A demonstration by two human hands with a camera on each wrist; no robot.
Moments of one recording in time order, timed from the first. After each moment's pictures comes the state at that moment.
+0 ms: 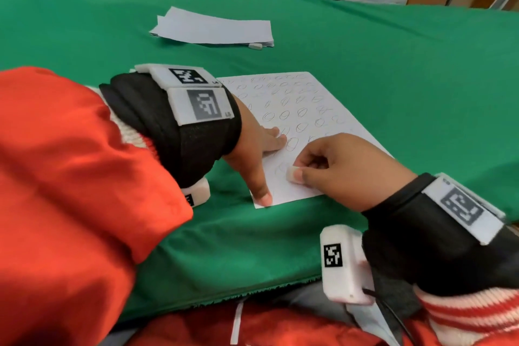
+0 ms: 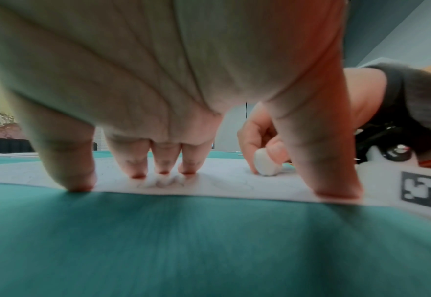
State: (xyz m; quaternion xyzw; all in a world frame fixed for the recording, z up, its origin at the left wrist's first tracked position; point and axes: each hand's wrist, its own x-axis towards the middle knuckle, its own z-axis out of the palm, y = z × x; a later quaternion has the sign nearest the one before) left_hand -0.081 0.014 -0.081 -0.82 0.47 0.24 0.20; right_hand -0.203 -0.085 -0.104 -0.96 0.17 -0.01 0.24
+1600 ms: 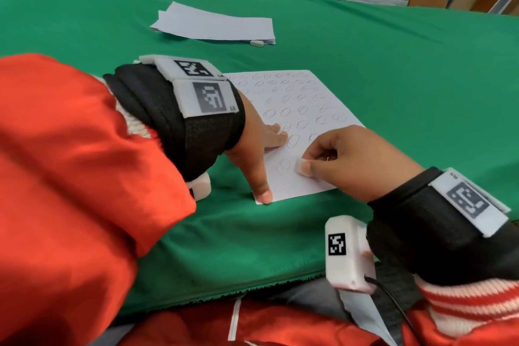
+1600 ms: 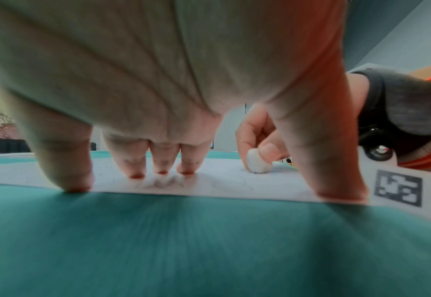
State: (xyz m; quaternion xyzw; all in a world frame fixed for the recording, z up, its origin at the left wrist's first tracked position) left_hand -0.085 0.015 -0.078 -0.83 0.47 0.23 0.21; right_hand -0.203 -0.091 -0.102 -0.95 0.20 -0.02 0.25
